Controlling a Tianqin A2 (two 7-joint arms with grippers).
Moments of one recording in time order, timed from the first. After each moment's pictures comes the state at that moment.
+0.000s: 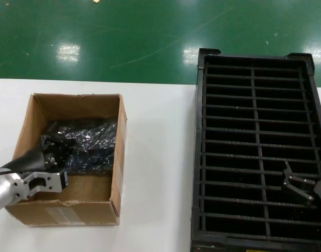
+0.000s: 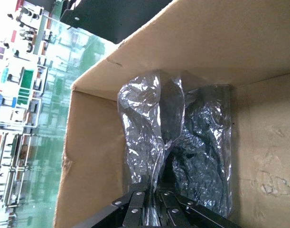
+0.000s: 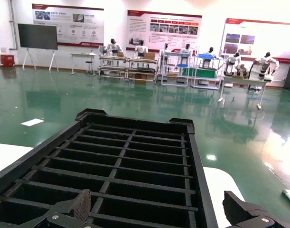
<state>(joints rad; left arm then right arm) -0.58 -0.58 1.84 -0.98 -1.53 0.41 0.85 0.00 0.30 -1.60 1.60 1.80 0.00 0.00</state>
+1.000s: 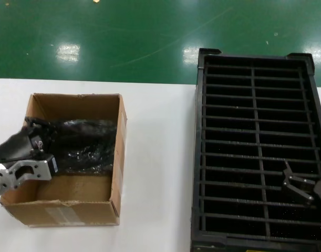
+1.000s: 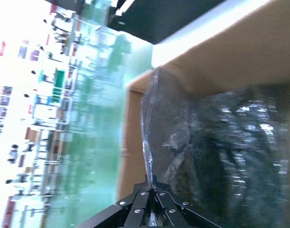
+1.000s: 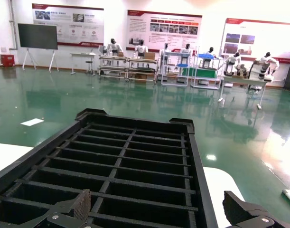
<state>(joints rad) -0.50 -0.63 1.77 -1.16 -1.55 0.36 0.81 0.00 0.30 -1.60 1.60 1.80 0.00 0.00</state>
